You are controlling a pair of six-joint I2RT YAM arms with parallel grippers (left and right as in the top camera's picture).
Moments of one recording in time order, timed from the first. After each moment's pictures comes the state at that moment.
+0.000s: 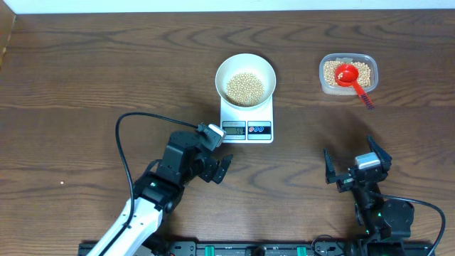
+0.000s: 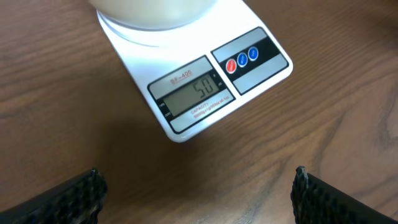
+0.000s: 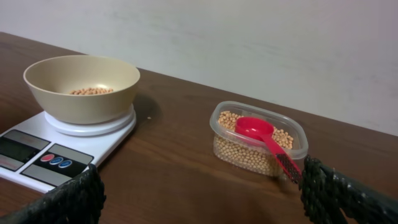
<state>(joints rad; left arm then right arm) -0.45 1.05 0.46 -0.16 0.17 0.08 0.01 0.02 0.01 -0.05 -0.23 -0.19</state>
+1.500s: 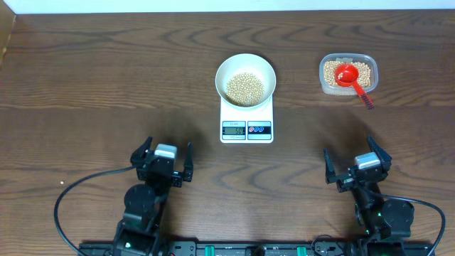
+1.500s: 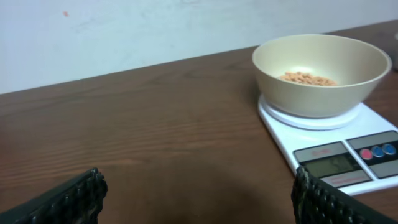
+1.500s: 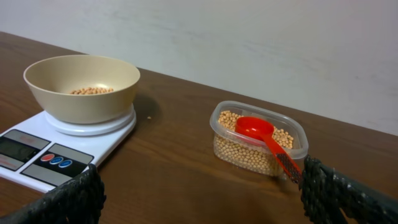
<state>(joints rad) -0.25 0.29 0.06 0.03 -0.09 0.11 0.01 0.02 0.01 -0.05 -0.23 -0.19</state>
